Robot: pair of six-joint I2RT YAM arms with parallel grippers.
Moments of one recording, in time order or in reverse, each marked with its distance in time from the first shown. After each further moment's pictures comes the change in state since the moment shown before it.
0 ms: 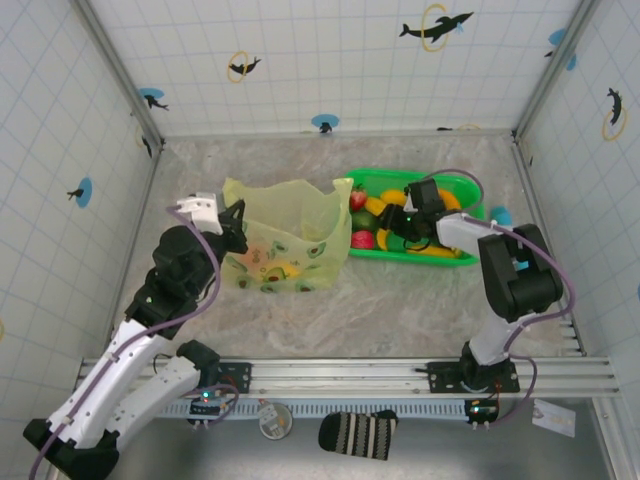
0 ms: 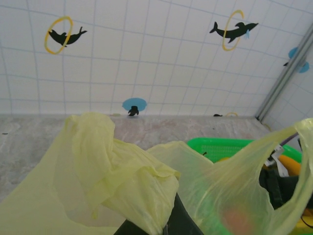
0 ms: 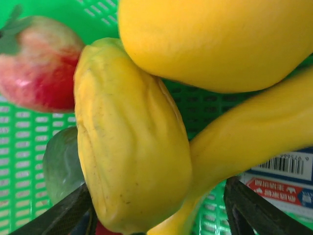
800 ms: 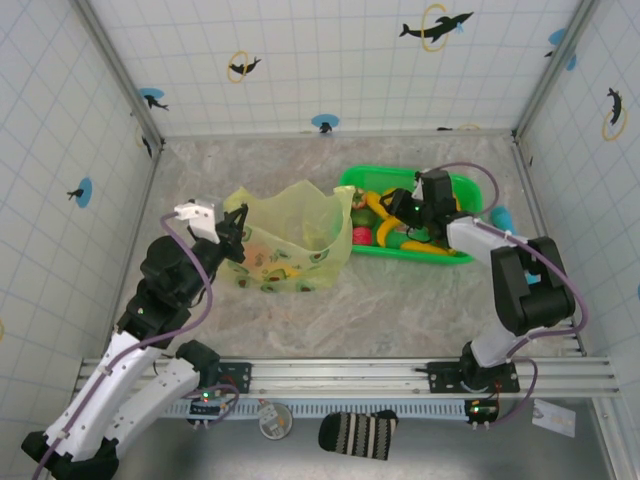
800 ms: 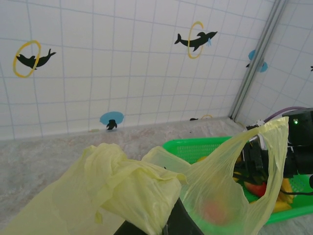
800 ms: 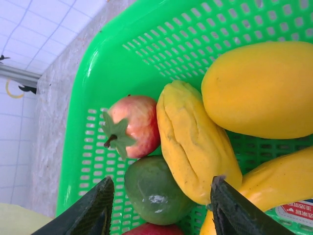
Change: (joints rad) left arm 0.000 -0.071 -0.007 0.007 0.103 0.077; right arm -0.039 -0.110 -0.042 0.162 -0.041 0.094
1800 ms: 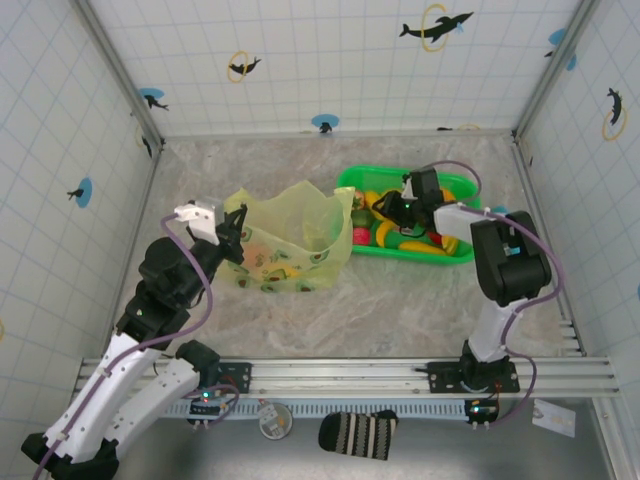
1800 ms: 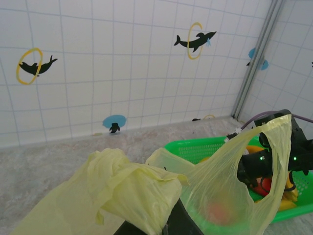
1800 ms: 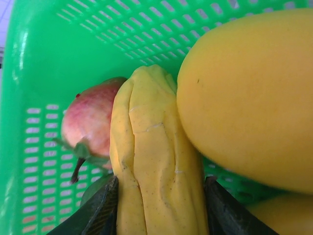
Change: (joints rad) left arm 0.000 -0.011 -0.002 0.000 0.000 0.035; right arm 0.003 0.186 0.132 -0.074 -0.067 -0.046
